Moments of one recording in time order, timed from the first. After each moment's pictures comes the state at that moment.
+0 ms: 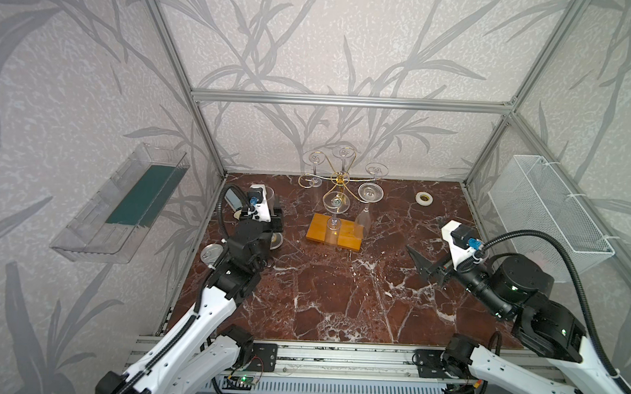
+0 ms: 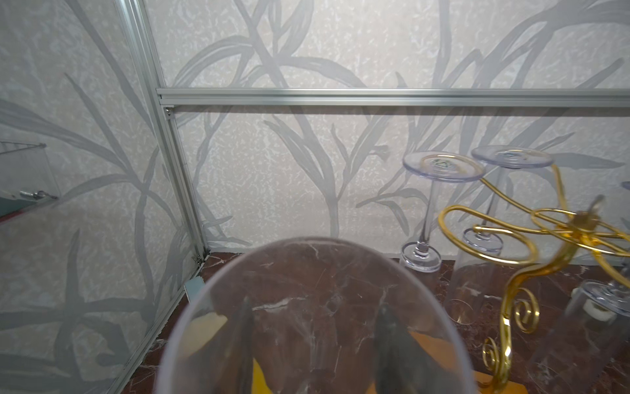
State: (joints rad) left arm -0.38 0.91 0.73 0.18 -0.46 -0.02; right arm 0.88 0.62 1.04 -0.55 0.29 -0.15
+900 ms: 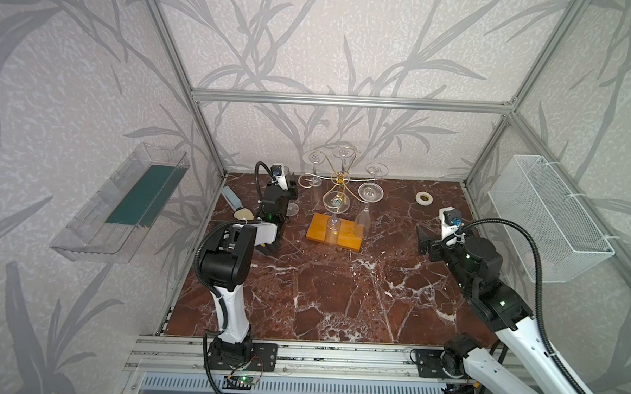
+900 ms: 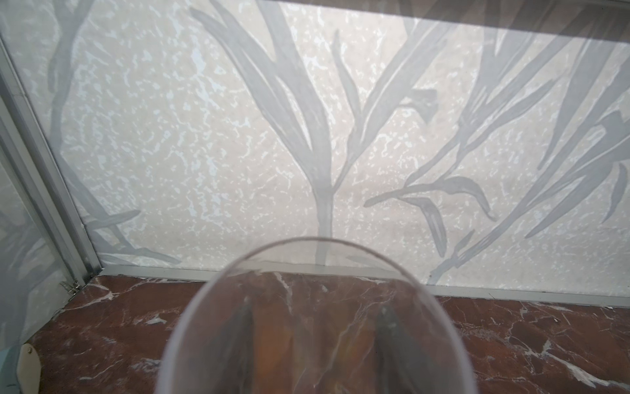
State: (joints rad) left arm -0.17 1.95 1.04 0.93 -0.18 -0.08; right arm 0.43 0.71 0.77 -0.29 0.30 -0.07
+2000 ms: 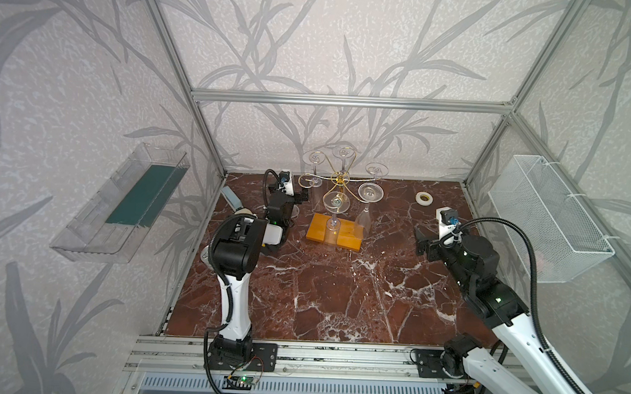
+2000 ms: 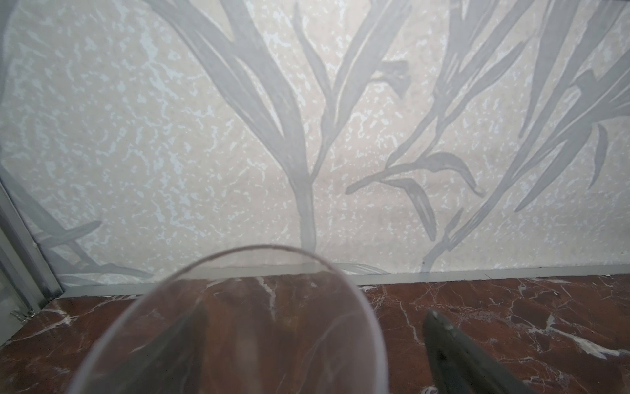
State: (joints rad) left arm -0.19 2.08 1.05 1.09 -0.14 0.00; right arm 0.41 0.72 0.75 -0.28 0.24 -0.08
